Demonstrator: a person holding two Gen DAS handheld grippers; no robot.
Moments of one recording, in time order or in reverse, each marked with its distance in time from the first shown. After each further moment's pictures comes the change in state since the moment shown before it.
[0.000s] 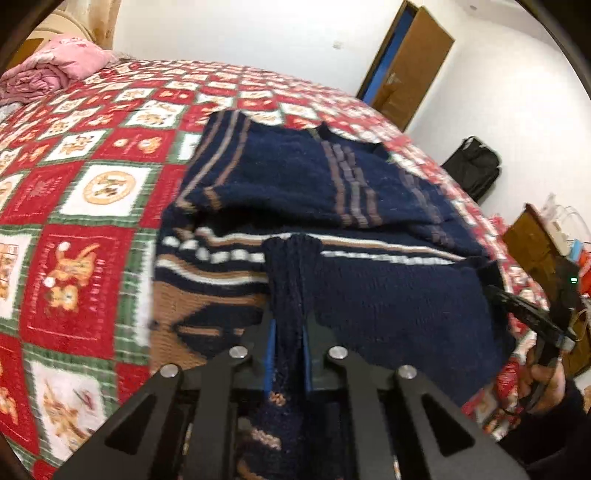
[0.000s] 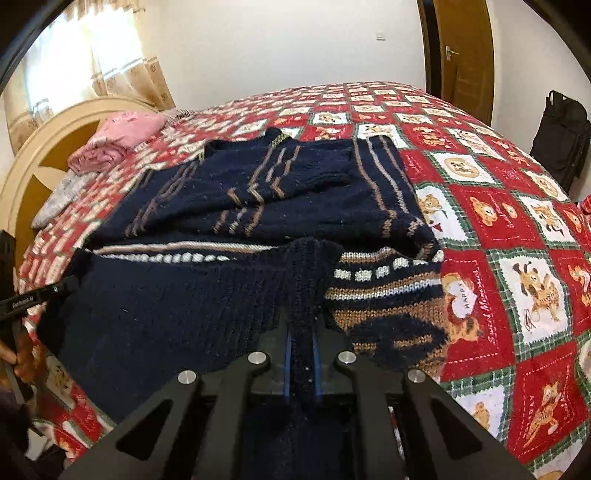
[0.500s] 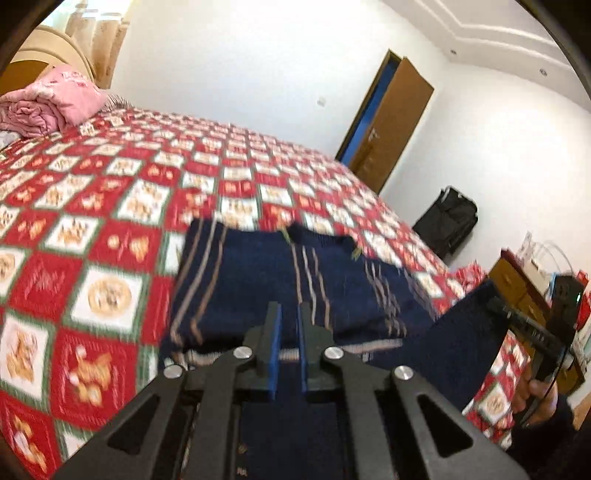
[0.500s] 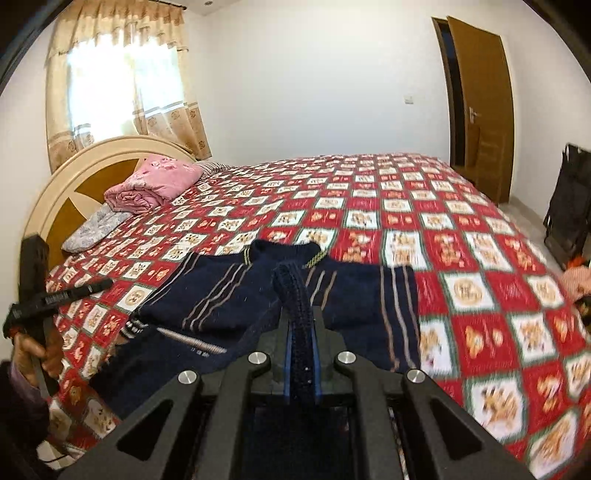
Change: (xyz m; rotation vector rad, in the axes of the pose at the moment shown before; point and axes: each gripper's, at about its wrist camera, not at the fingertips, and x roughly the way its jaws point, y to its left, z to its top) left arm -0.048 -0.009 0.075 -0.015 -0.224 -0.060; right arm -0.070 0.028 0.087 -0.124 -0.225 0.067
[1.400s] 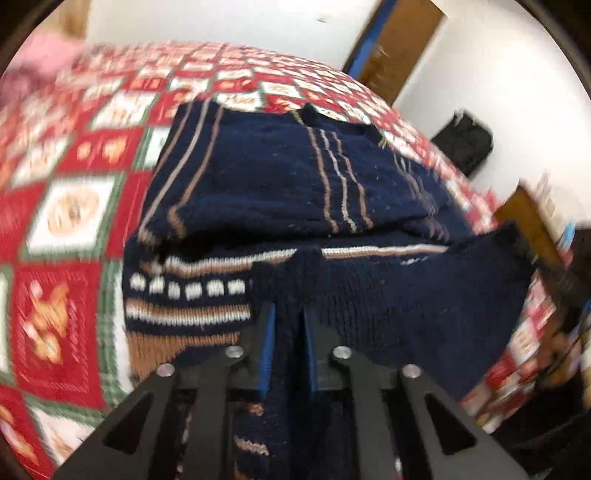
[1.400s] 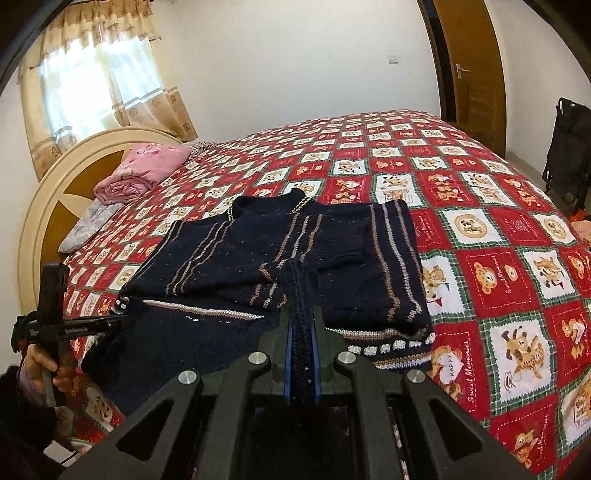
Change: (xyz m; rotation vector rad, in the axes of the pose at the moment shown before) left arm 0.055 0.021 -0.061 -0.008 0.358 0.009; right arm 0.023 -0.023 -0.049 0.122 0.123 0.017
